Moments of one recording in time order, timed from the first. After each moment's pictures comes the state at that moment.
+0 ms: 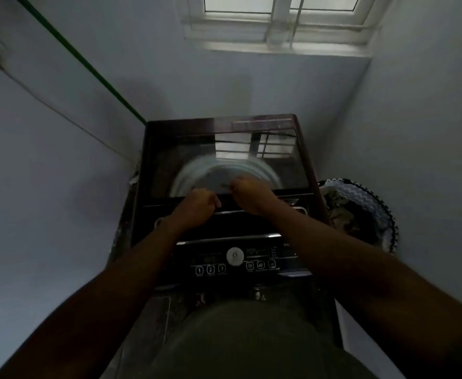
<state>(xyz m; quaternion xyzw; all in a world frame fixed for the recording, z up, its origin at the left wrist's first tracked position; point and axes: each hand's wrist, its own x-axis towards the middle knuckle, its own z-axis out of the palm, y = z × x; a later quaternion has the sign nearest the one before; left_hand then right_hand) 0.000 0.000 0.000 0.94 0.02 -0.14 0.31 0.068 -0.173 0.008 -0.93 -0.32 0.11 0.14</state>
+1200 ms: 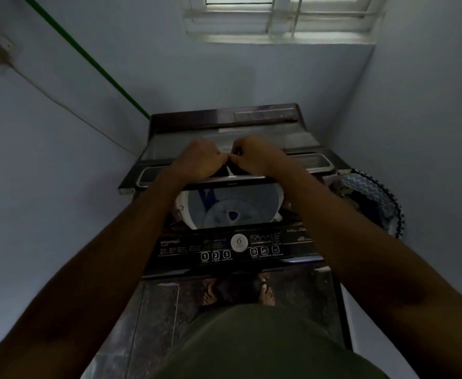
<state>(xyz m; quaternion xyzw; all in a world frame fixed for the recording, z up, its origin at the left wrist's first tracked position) 0.023 -0.011 0.115 0.96 0.04 -0.12 0.25 0.075 -0.169 0.107 -0.93 -0.29 0.12 0.19</state>
